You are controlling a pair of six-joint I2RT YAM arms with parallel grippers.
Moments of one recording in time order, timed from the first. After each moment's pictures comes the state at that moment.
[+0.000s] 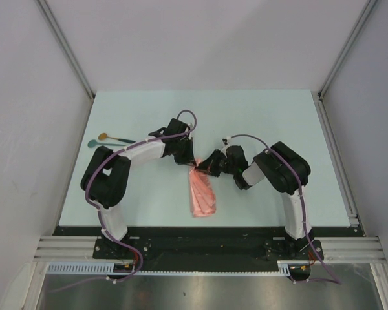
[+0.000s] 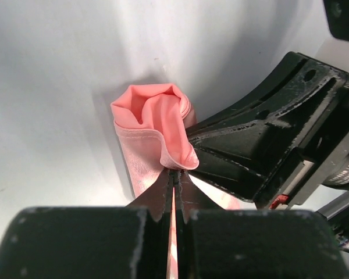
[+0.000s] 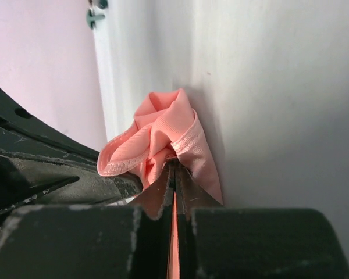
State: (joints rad) left arm -0.53 1.83 1.20 -0.39 0.26 -0.53; right arm 0.59 2.09 0.81 0.90 -0.43 1.16
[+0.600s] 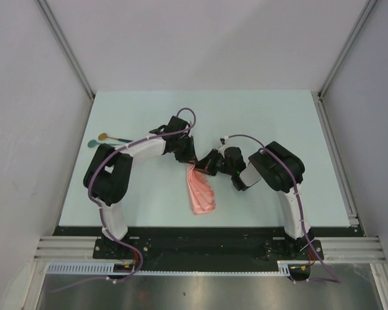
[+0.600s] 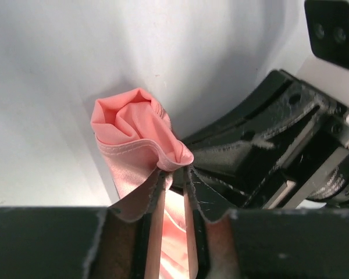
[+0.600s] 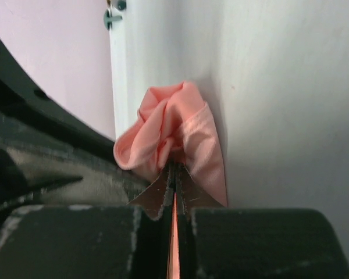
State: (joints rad) left arm -0.51 1.87 1.24 -0.39 0.26 -0.55; right arm 0.61 2.18 0.83 1.07 -0.42 1.22
